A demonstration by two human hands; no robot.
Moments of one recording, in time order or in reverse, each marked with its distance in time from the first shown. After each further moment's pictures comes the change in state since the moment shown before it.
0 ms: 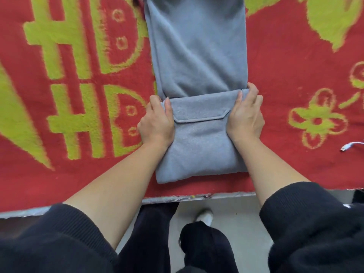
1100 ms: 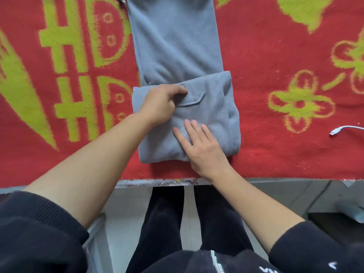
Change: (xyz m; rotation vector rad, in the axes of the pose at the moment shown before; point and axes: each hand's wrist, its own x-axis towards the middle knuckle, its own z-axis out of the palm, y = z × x) left_hand -0.012 0.056 -0.023 -0.100 -0.373 0.423; right_hand -0.116 0.060 -0.011 -0.236 -0.142 -1.024
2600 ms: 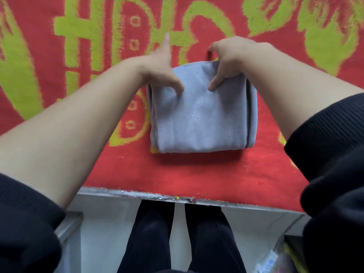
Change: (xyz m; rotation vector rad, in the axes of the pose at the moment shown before) left_hand 0.070 -0.020 -0.108 -0.065 -0.273 -0.430; right_hand 0.258 0.104 -0.128 -0.077 -0.651 0.224
